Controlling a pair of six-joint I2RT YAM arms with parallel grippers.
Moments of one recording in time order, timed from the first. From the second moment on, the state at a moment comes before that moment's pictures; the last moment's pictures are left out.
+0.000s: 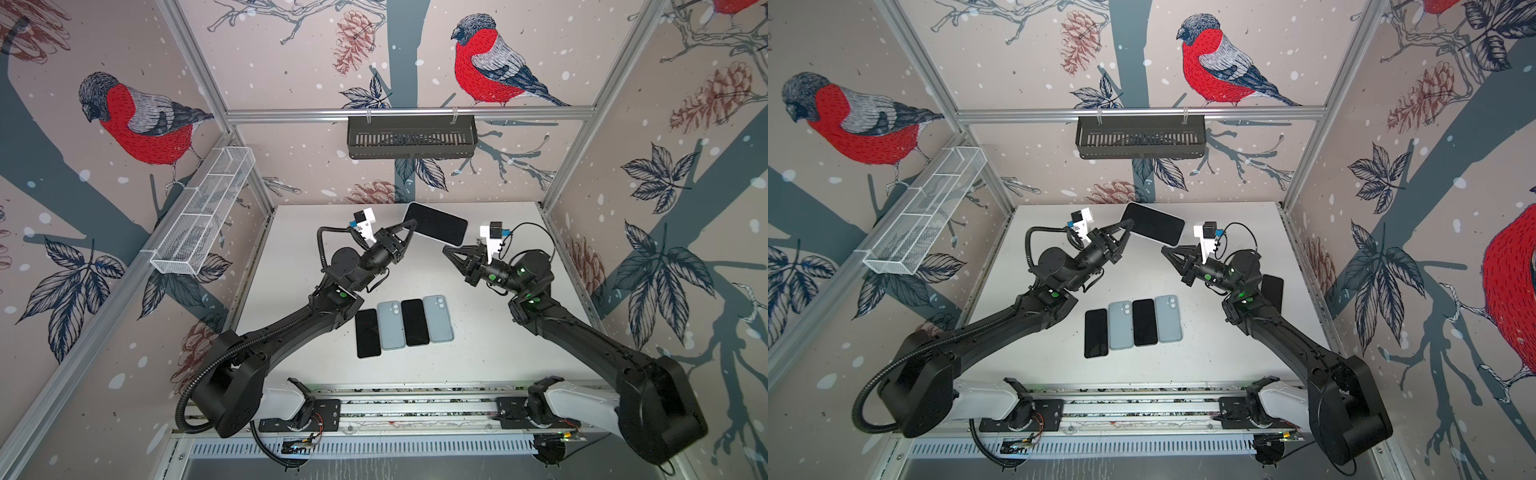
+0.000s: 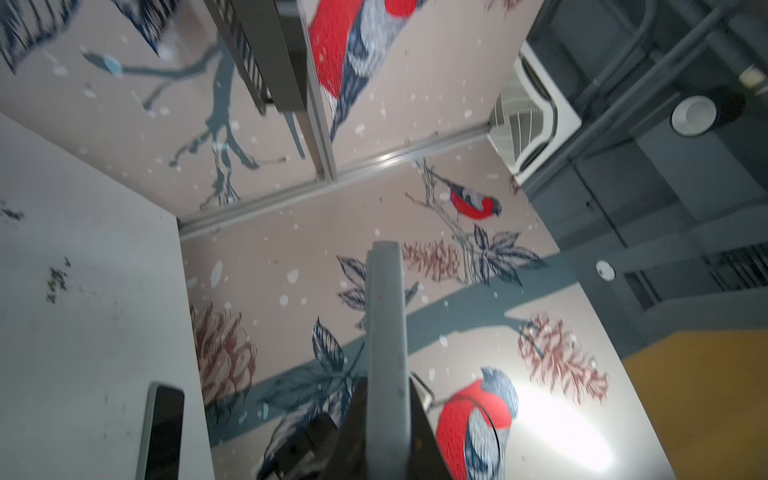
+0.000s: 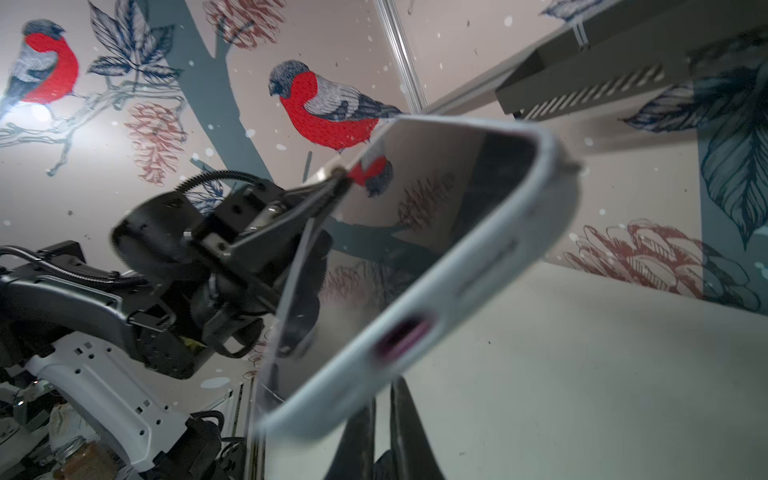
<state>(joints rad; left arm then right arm) -0.67 1.35 0.84 0.85 0.28 -1.39 0.40 1.19 0.65 0.68 -0.76 0.47</state>
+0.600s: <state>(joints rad) -0.57 1.26 0.76 0.81 0.39 -1.39 0.35 0.97 0.53 0.58 -0.70 0.56</state>
